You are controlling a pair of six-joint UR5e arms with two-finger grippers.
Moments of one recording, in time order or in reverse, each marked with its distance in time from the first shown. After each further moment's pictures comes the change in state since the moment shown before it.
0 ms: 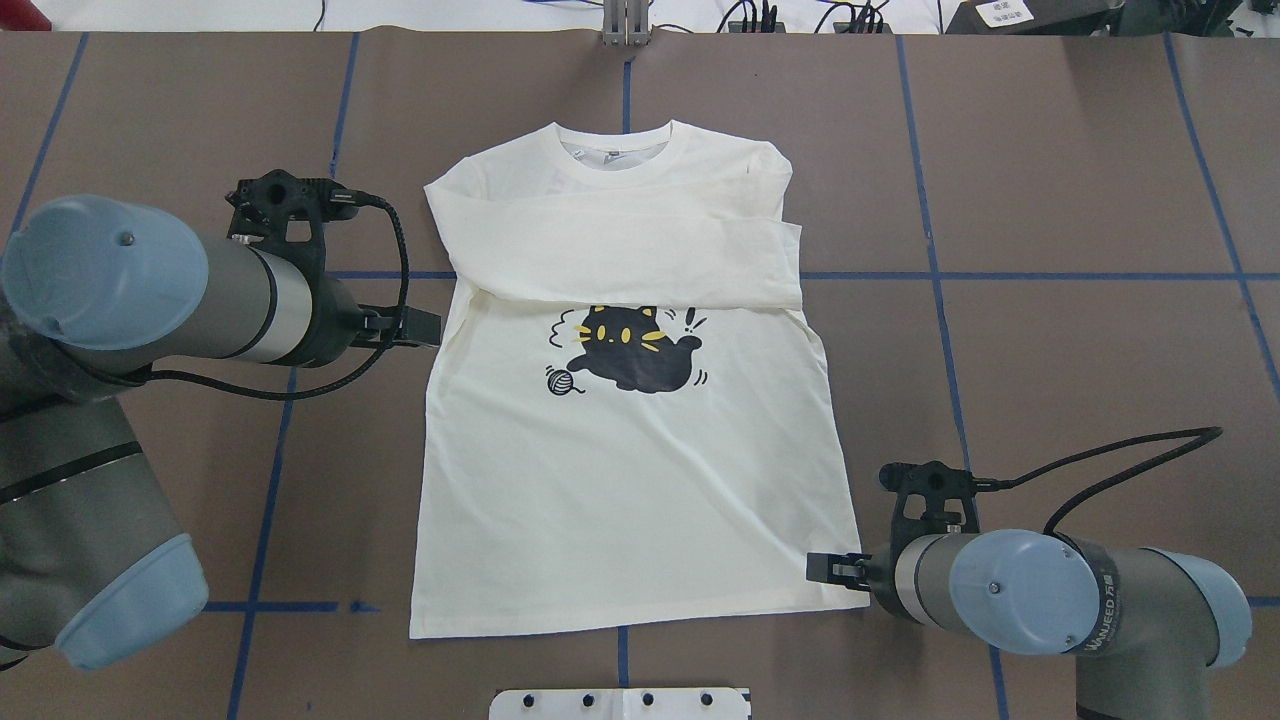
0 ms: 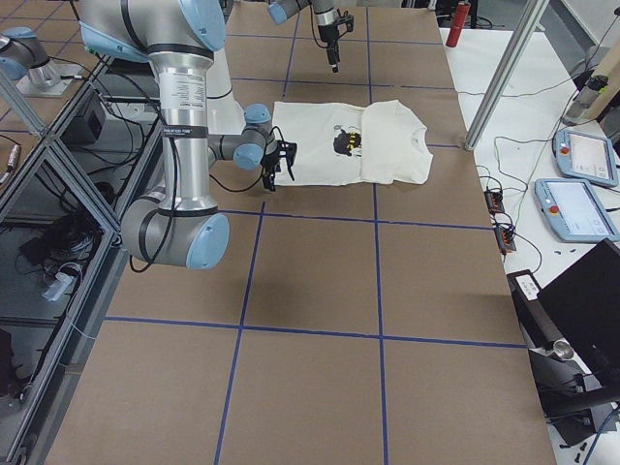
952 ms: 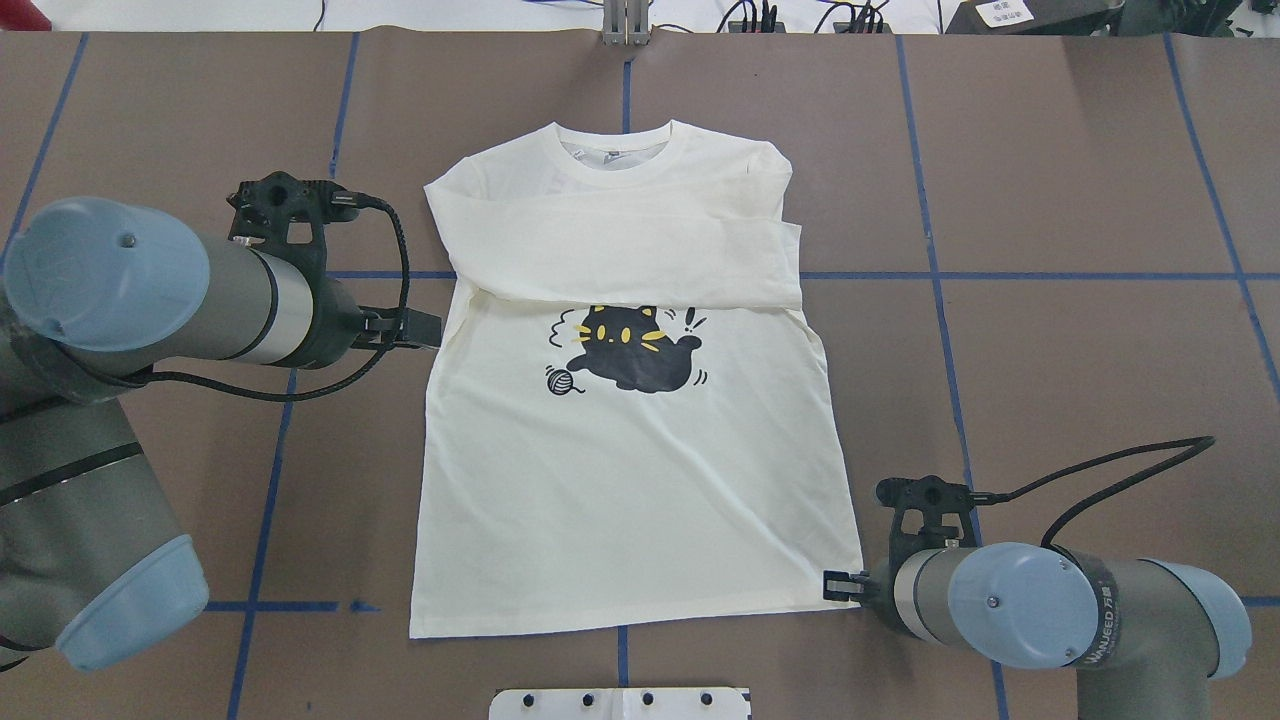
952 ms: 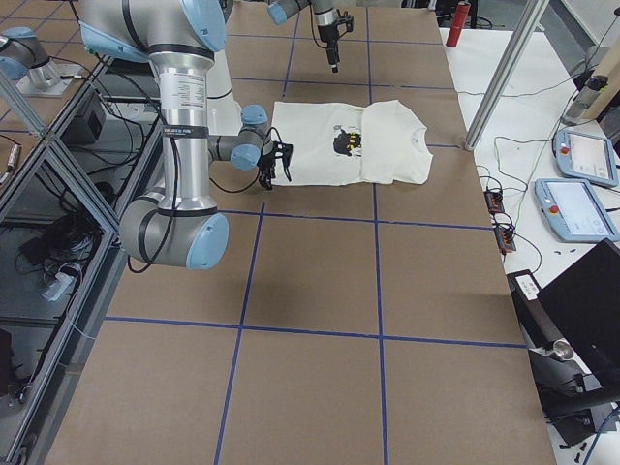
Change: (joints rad) left arm 0.003 0.001 0.001 -0.001 0.000 -0.002; right arm -0.017 -0.001 0.005 -0.001 0.009 0.001
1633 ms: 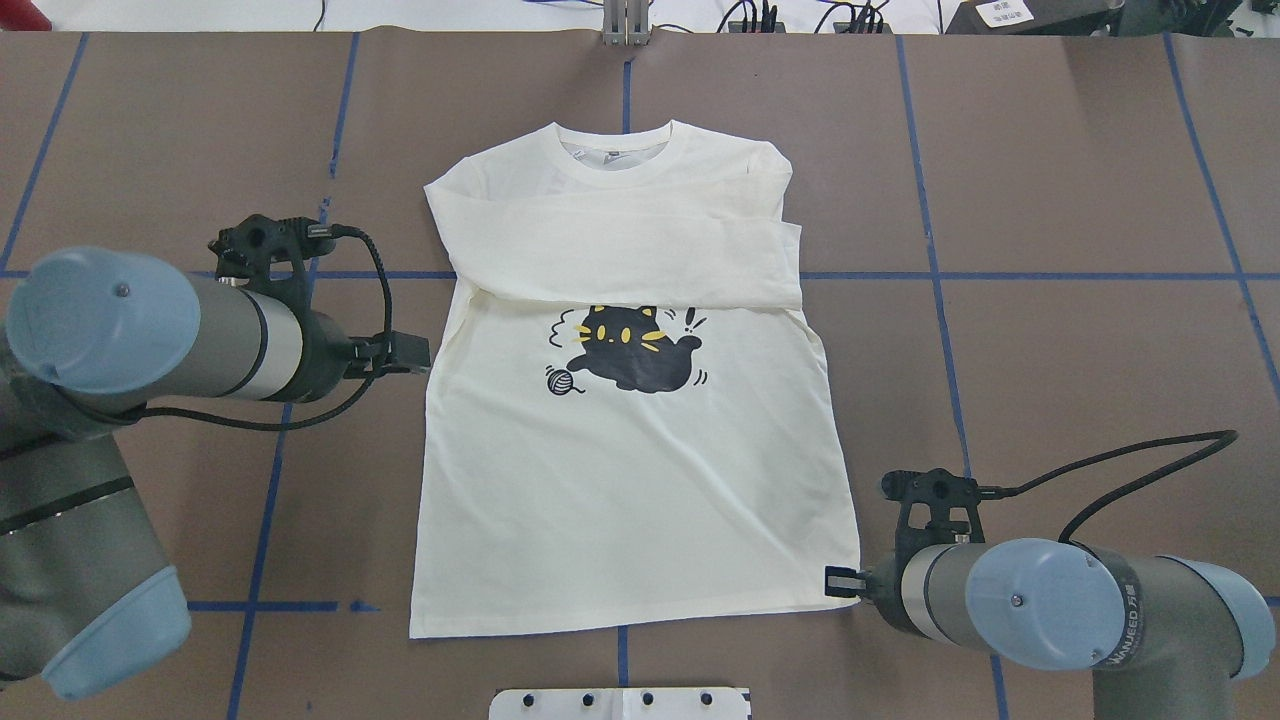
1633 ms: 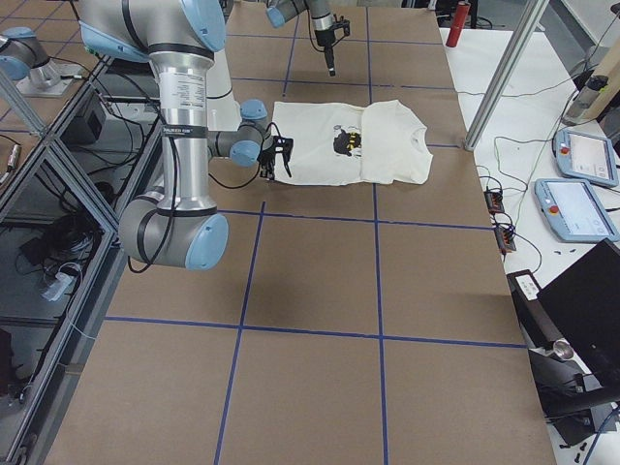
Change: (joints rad) left arm 0.067 0.103 0.010 -0.128 0.003 -0.224; right arm 0.011 -0.011 0.058 0.002 0.000 0.000
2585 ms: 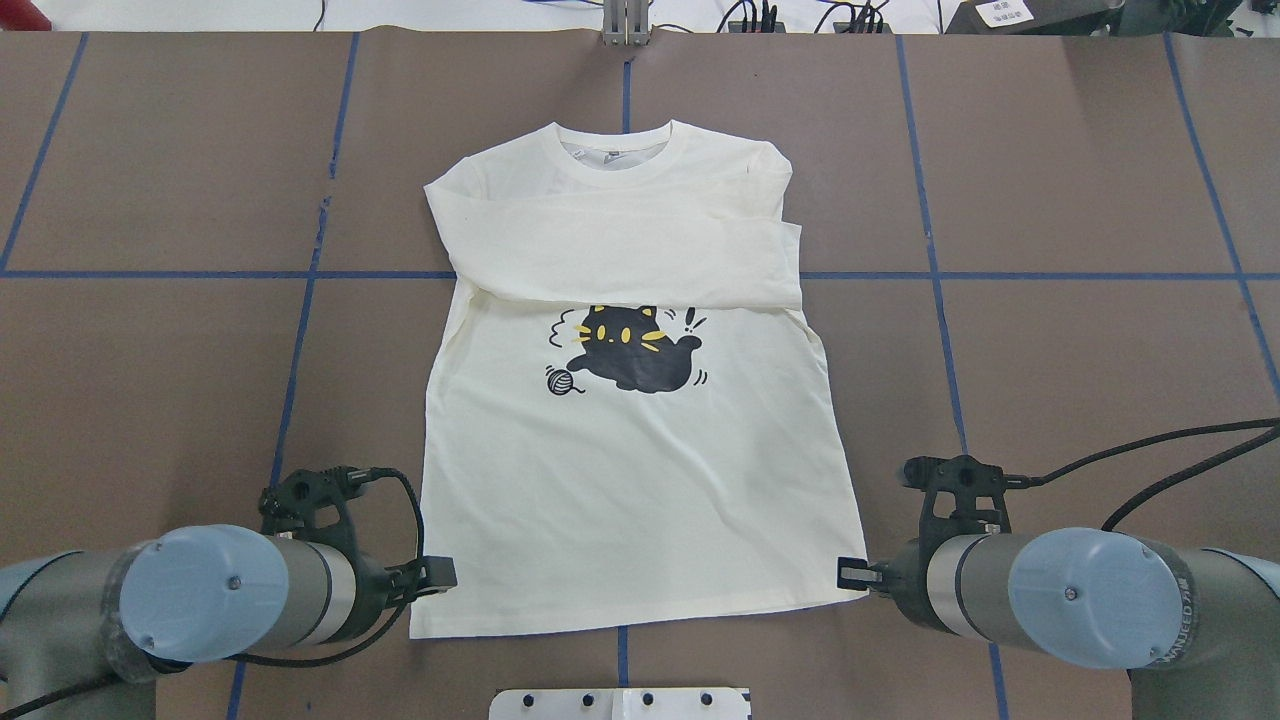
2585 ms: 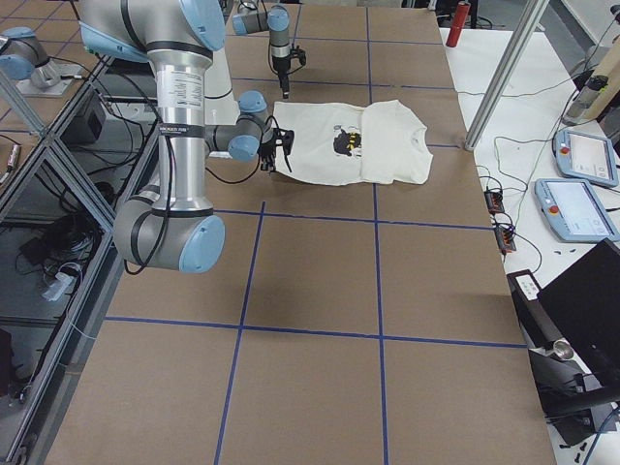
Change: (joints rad) left arm 0.388 0.087 -0.008 0.033 0.104 -0.383; right arm 0.018 -0.028 0.065 0.008 0.010 0.000
